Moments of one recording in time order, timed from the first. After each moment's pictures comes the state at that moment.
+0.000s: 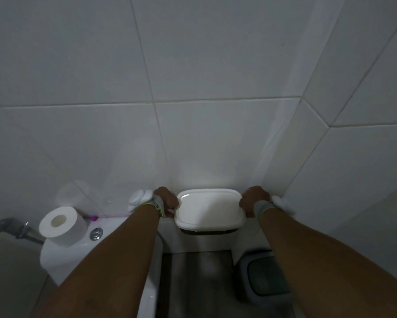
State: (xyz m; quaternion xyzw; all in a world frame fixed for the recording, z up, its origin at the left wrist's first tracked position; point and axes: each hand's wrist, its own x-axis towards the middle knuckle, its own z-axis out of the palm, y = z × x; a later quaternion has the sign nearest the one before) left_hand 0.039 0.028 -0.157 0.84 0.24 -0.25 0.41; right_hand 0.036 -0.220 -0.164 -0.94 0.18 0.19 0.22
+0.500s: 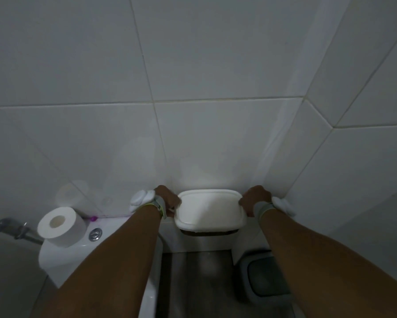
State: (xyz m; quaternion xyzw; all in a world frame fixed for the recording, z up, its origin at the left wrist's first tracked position) left_hand 0.040 0.027 -0.153 0.81 0.24 -0.26 0.47; right_hand 0.042 -0.220 -0.172 -0.94 0.20 0.19 0.20
